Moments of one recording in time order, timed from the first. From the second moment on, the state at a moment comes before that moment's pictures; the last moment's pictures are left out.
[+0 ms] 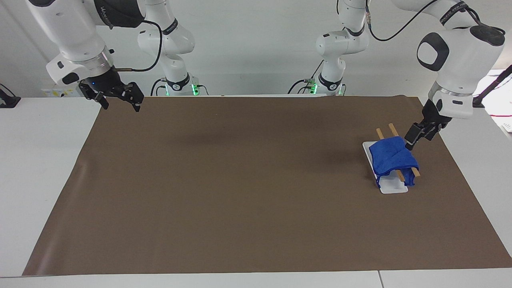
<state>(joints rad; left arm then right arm) 0.09 0.02 -0.06 -1.75 0.01 1.91 -0.21 -0.01 0.00 0.01 -1.57 -0.04 1.48 0.10</state>
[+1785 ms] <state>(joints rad) 0.03 0.00 -0.08 -1.60 -0.03 1.53 0.08 -0.01 0.00 0.01 -1.57 -0.04 1.48 0.10</state>
